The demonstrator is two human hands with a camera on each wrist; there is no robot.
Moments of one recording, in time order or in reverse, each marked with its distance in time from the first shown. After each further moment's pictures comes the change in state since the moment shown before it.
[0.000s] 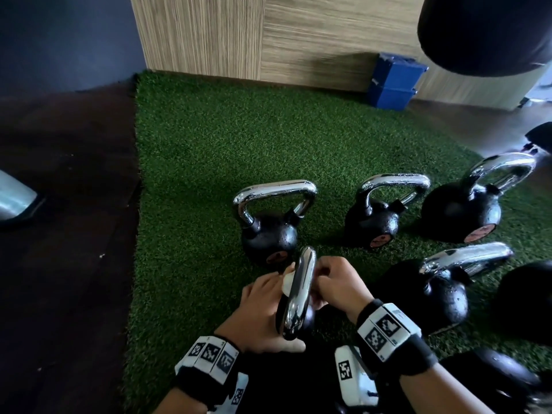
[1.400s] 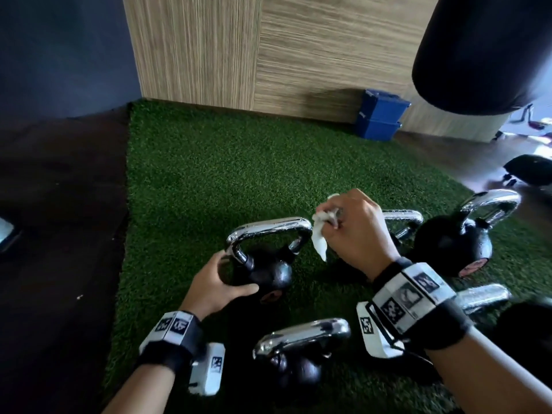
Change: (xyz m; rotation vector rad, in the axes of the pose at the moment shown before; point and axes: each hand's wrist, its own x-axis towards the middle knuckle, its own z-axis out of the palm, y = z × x) left_hand 0.065 -0.085 -0.079 -0.443 0.368 -0.505; right_hand 0.048 -0.111 -0.077 -0.459 0.449 -0.670
